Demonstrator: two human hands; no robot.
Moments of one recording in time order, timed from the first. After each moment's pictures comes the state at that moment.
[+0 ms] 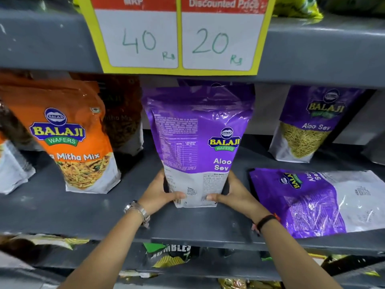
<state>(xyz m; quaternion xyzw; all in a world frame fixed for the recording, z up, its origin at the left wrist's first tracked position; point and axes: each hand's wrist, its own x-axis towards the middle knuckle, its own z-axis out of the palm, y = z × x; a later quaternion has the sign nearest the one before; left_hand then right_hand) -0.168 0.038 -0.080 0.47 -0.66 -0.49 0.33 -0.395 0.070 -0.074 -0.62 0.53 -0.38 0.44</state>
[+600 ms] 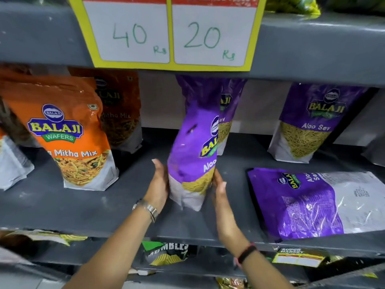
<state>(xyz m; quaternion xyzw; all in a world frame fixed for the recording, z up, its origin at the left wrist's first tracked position) -0.207 0.058 -0.044 0.44 -0.46 -0.61 0.47 -0.338 0.110 -0.078 -0.49 0.45 -0.55 0.51</state>
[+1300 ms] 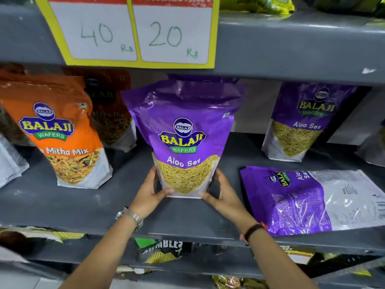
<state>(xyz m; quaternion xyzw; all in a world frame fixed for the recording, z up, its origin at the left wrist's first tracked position) -0.184 0.052 -0.090 0.46 -0.61 -0.49 0.41 -0.395 0.082 -0.092 -0.62 0.52 -0.44 0.40</state>
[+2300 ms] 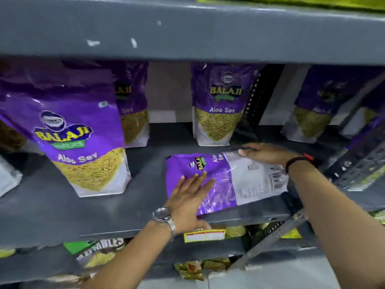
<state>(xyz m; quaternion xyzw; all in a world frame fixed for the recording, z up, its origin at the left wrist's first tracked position) -0.428 0.132 -0.070 0.36 -0.92 -0.12 0.04 -0.692 0.098 -0.001 -0.58 0.76 -0.07 0.30</state>
